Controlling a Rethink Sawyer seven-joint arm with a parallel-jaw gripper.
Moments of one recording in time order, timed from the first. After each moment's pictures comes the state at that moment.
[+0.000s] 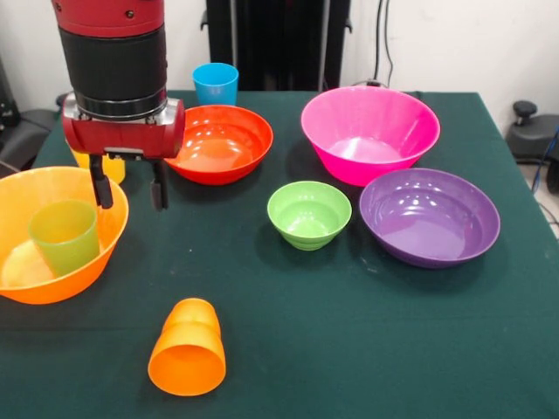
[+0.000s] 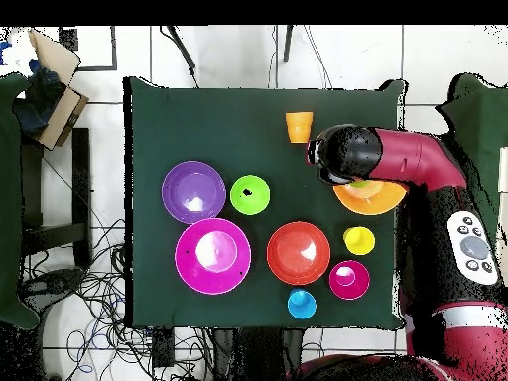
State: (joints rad) arm -0.64 -0.55 0.38 1.31 -0.46 0.81 1.65
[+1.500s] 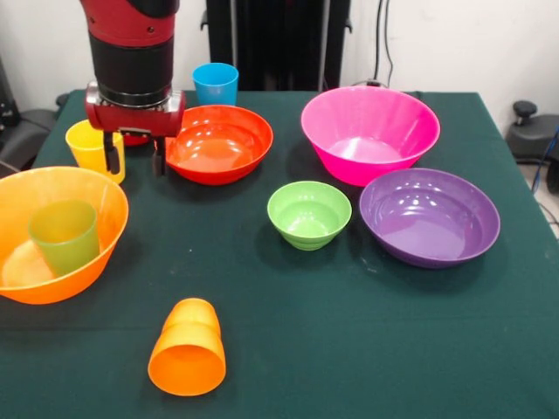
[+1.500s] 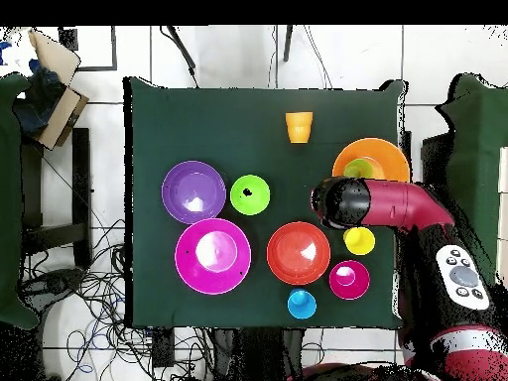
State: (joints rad) arm -0.63 -0.57 0.24 1.52 -0.51 0.67 1.65
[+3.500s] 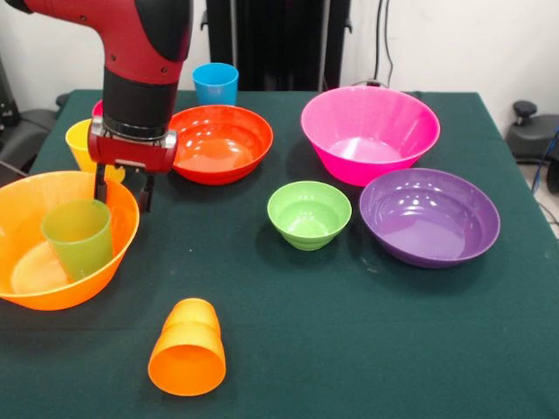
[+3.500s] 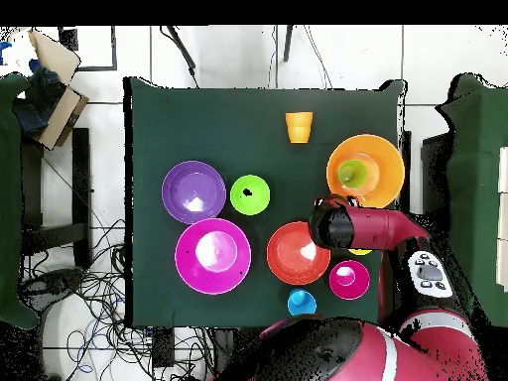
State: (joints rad) arm -0.51 -0.43 0.00 1.52 -0.51 0.23 1.65
